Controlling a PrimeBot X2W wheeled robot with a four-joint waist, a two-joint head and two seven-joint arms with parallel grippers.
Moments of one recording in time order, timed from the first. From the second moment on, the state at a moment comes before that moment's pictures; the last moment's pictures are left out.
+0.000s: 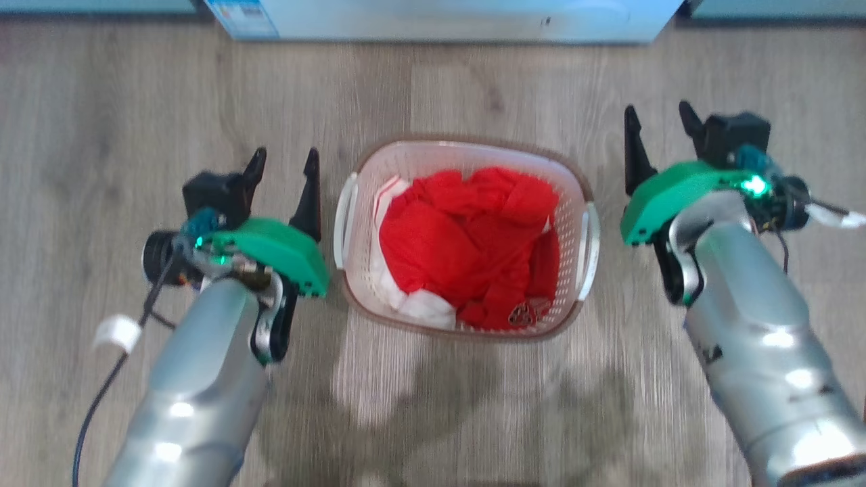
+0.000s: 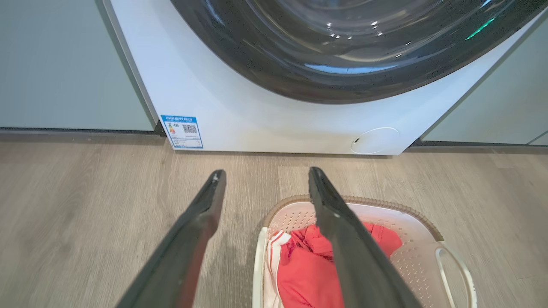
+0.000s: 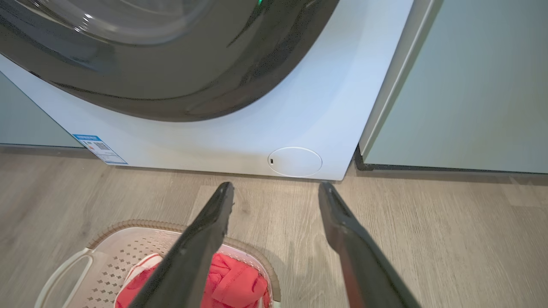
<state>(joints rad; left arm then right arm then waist) -0.57 0.09 -0.41 0.64 -0.44 0.05 -0.25 -0.73 -0.07 0.18 0.81 0.25 0.12 -0.25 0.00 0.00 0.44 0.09</state>
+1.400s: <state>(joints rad) 0.10 0.06 -0.12 0.11 -0.16 0.03 -0.25 0.02 -0.05 0.13 0.17 0.24 0.12 -0.25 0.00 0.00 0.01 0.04</state>
